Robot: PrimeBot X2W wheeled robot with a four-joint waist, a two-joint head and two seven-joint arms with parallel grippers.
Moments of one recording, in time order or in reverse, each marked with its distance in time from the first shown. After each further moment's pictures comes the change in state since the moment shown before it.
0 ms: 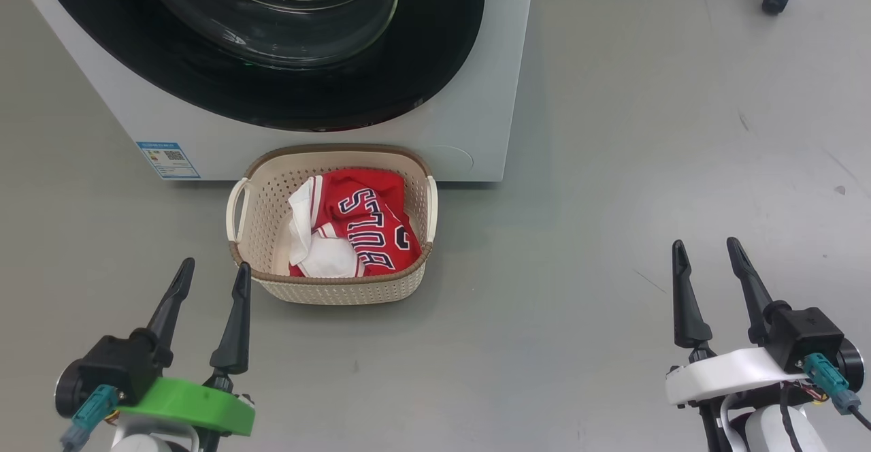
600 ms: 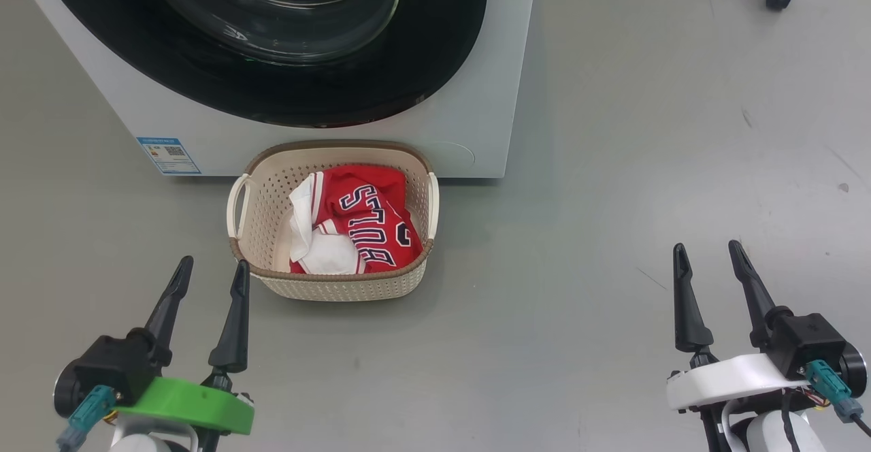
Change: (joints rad) left arm 0.003 -0.003 0.004 -0.014 -0.003 0.000 0.000; right arm 0.025 0.004 -0.003 -0.029 -0.016 0.000 0.000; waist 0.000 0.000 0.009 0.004
